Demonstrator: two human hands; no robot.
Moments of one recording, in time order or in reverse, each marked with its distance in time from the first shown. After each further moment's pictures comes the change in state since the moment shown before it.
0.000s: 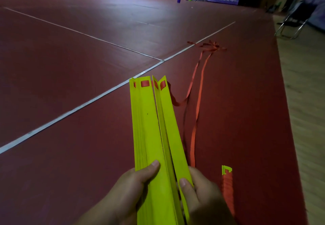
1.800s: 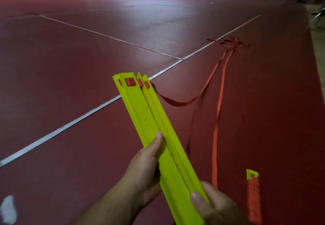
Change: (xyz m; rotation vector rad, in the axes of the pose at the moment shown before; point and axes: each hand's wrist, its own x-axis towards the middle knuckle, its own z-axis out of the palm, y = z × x) left_hand 0.007 0.031 -0.016 -0.128 0.115 0.225; right_hand -0.013 -0.049 0.017 -0.015 -0.365 -0.123
